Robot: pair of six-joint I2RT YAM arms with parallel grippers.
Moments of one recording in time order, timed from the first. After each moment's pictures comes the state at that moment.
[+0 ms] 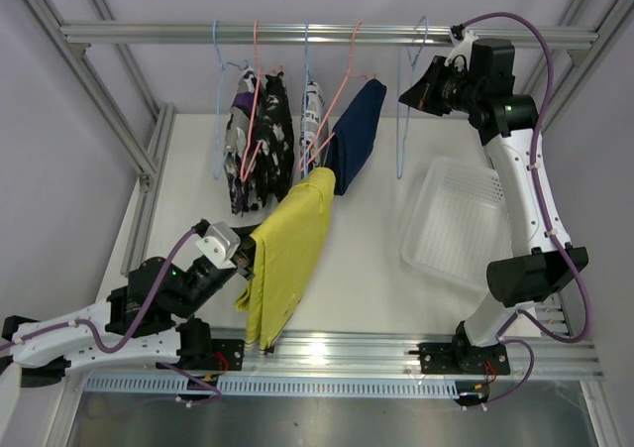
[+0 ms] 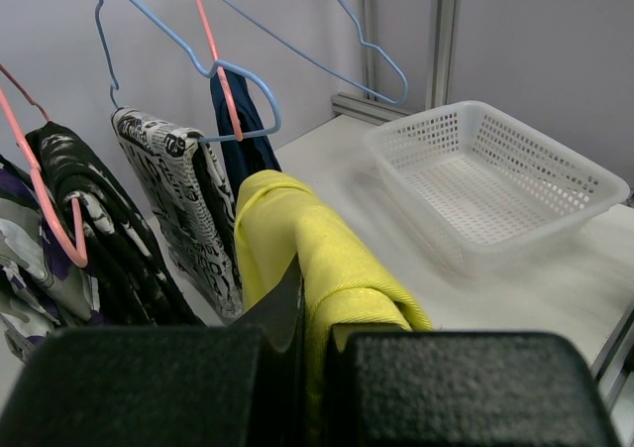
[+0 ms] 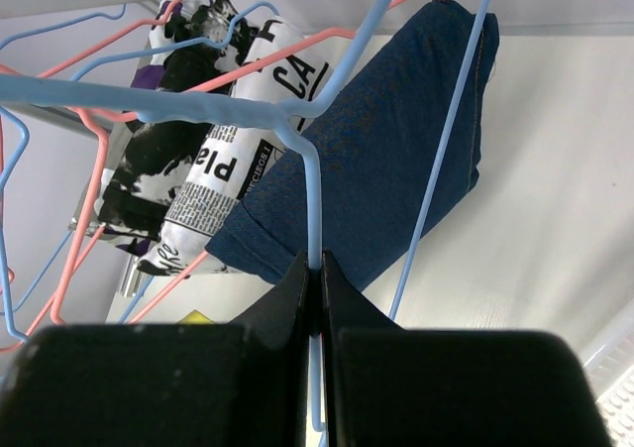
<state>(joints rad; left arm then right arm) -1.33 0.49 0.75 -0.06 -0.55 0.22 0.17 1.69 2.05 -0.75 -0.42 0.41</state>
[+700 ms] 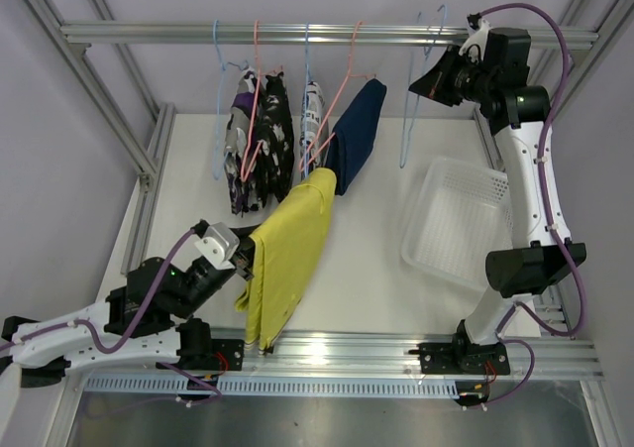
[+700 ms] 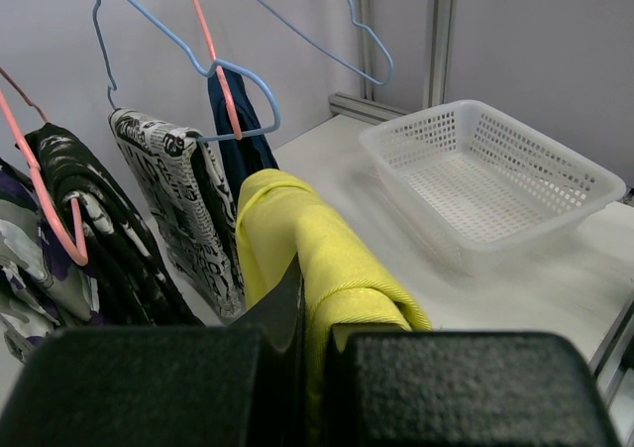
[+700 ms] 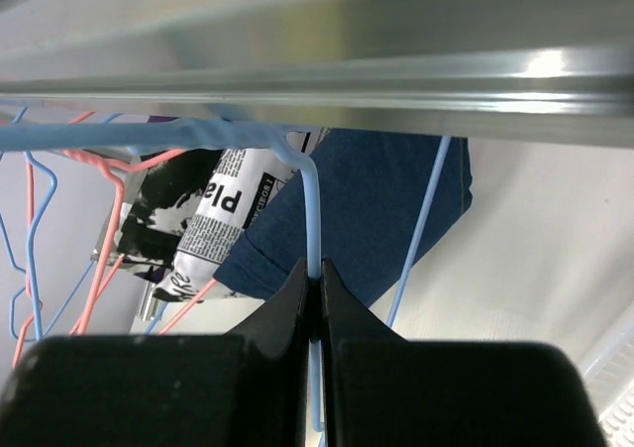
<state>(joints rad) -1.33 0.48 0.75 -0.07 -0.55 0.22 0.11 1.75 2.17 -0.80 -0.46 0.45</state>
